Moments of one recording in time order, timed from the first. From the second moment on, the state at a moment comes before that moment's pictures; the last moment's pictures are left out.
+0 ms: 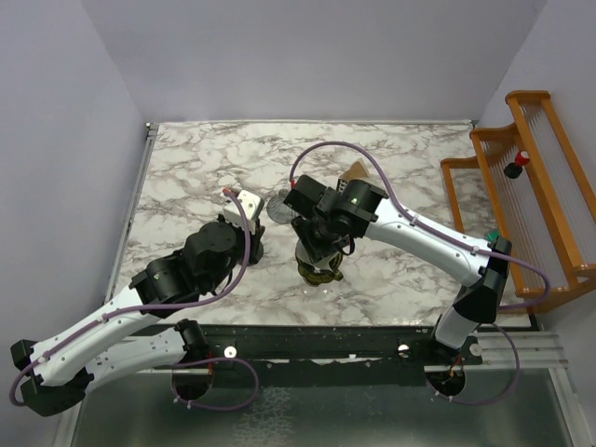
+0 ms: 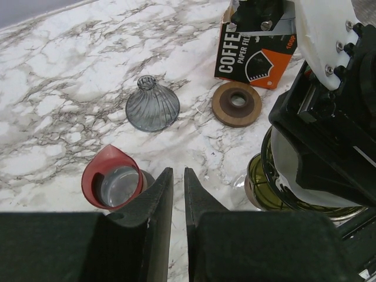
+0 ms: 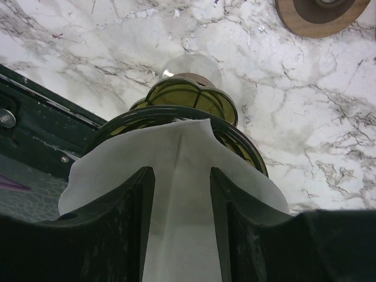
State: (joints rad) left arm -1.00 0.75 0.93 -0.52 -0.48 -0.19; right arm 1.06 1.69 1.76 -1.26 0.16 0.48
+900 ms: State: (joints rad) left arm -1.00 0.73 0.90 -0.51 -0.48 -0.19; right arm 1.07 1.69 1.67 -1.19 0.17 0.50
